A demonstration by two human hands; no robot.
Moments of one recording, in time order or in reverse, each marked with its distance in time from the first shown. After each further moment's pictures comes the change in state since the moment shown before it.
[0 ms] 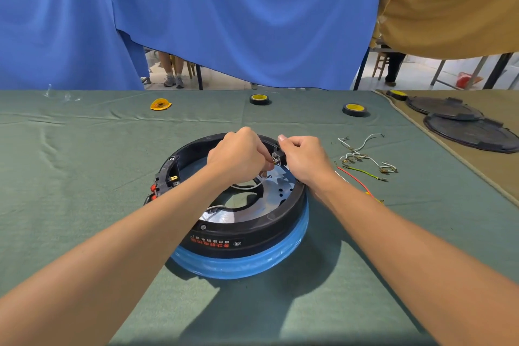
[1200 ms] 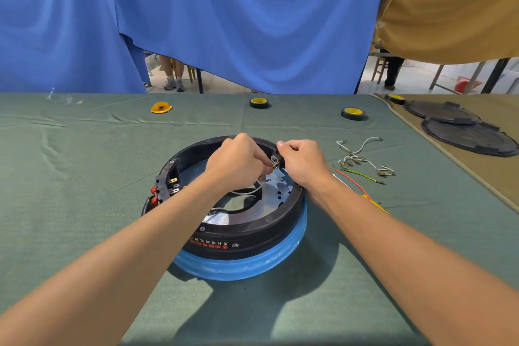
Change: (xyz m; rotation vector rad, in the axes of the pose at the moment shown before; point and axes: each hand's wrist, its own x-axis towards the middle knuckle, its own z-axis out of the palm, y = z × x) left_hand -0.008 -0.002 0.002 -0.073 0.011 0.025; right_hand -0.003 -0.001 -0.001 0.022 -0.001 0.006
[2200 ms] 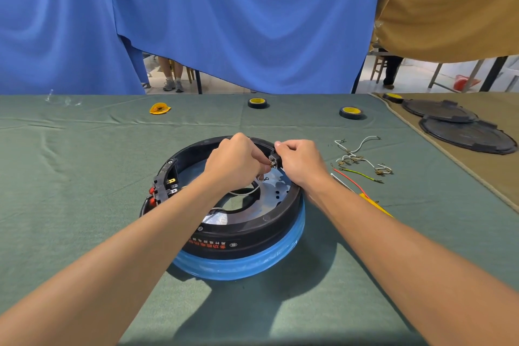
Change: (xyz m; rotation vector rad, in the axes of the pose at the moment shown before) left_hand 0.001 -0.002 0.003 -0.008 0.018 -0.004; right_hand -0.003 -0.004 0.000 0.015 0.012 0.031
